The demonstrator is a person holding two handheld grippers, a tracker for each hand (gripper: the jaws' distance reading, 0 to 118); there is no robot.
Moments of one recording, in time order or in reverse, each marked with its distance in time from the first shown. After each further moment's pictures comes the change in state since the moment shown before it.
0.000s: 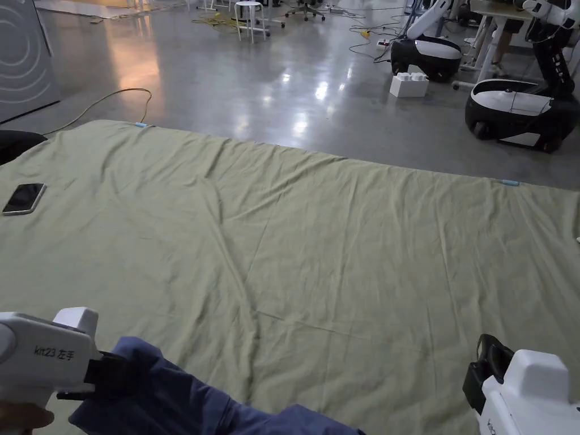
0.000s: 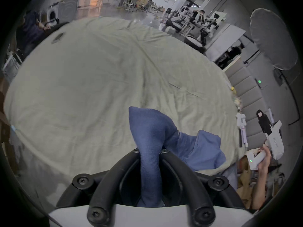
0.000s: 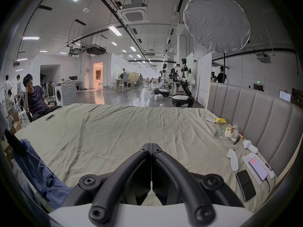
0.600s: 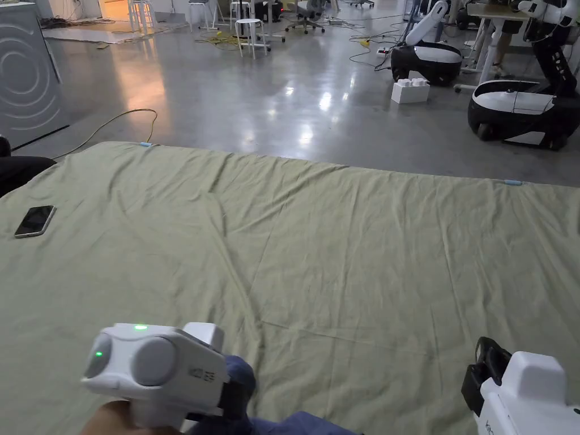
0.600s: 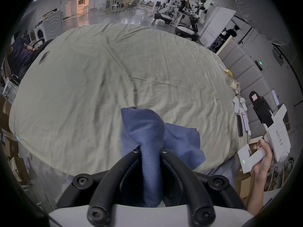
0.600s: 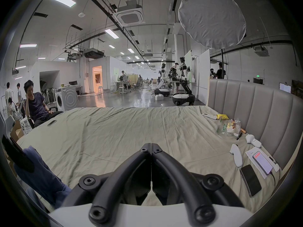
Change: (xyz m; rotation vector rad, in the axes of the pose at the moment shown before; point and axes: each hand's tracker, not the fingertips) left arm 0.154 -0.015 -0.030 -0.071 0.004 -0.147; right arm 0.007 -0.007 0.002 0.005 0.009 -0.058
